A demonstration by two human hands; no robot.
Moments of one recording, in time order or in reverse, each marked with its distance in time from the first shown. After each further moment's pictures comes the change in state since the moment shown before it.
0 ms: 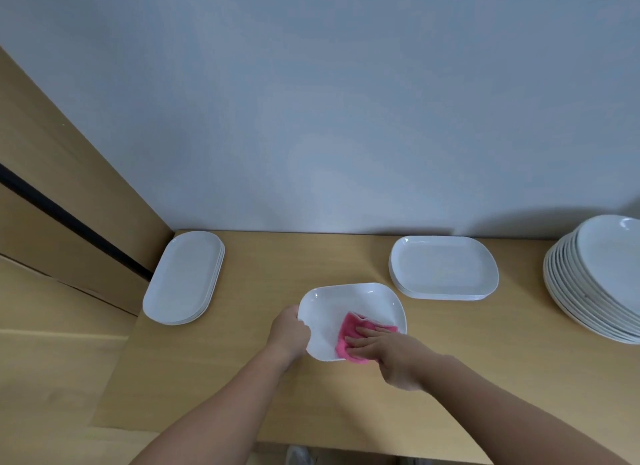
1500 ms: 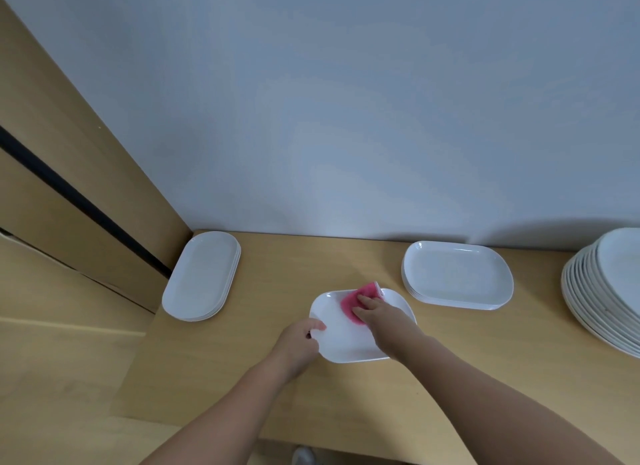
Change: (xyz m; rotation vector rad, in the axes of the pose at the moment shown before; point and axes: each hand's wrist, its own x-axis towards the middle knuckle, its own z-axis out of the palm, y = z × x) left_hand -0.004 -0.028 -0.012 0.100 -0.135 0.102; right_hand 0.049 -0.014 -0.029 -0.118 0.131 0.244
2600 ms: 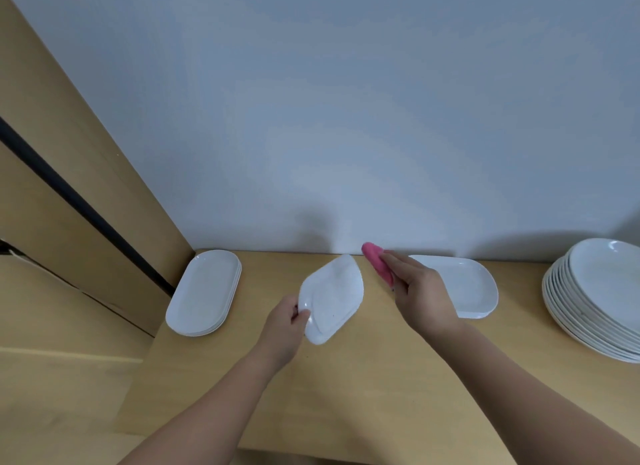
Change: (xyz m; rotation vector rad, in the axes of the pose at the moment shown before) left_hand -0.018 0.039 -0.033 -0.094 0.201 0.227; right_hand -0.071 -0.025 -0.104 0.518 0.861 -0.152
